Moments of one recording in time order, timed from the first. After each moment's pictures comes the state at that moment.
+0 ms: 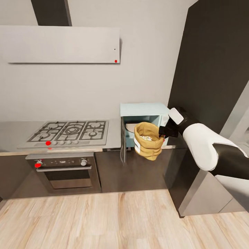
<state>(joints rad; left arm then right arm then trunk) -0.02 -0.04 0.13 -0.22 0.01 -0.22 0.02 -1.54 0.01 -0.15 -0.22 -0.39 1.05 -0.50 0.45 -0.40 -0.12</state>
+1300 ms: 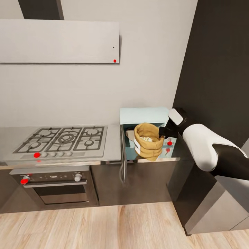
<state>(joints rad) -0.02 -0.03 0.13 -0.22 0.01 -0.22 0.02 -1.53 0.01 -0.13 -0.21 -0.39 1.05 -0.50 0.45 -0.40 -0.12</state>
